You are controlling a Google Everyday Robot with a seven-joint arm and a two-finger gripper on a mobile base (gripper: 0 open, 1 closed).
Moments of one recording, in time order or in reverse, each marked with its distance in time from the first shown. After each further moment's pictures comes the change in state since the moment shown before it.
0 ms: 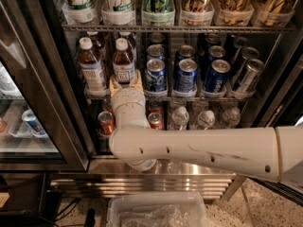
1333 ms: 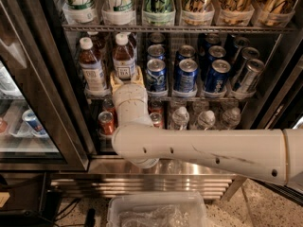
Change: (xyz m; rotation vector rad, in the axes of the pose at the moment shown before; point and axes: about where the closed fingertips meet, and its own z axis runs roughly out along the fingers) arm -0.020 -0.006 0.000 -0.007 -0.045 0.040
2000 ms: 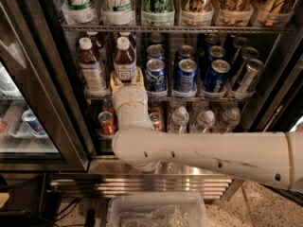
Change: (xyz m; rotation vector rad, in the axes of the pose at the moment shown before) arm -0.003 0.002 -0.008 -0.007 -0.010 0.037
